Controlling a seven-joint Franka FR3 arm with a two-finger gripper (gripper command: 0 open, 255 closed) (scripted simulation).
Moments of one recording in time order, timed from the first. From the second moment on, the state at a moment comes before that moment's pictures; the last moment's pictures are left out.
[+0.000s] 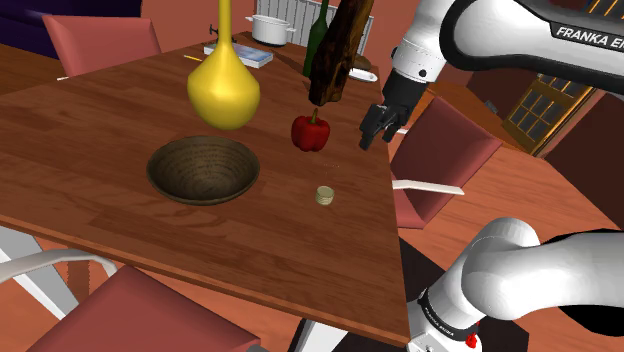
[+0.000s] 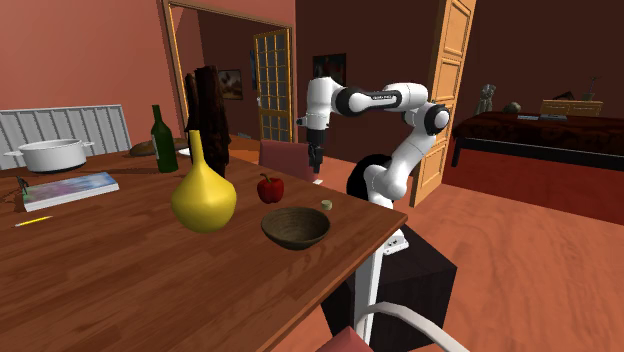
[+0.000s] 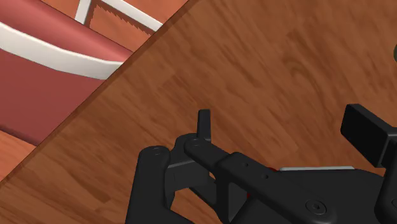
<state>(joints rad) -0.01 -0.76 0.05 -2.37 0.06 1.68 0.11</state>
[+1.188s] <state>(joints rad) 0.10 -0.94 0.30 -2.63 0.35 2.01 0.42</state>
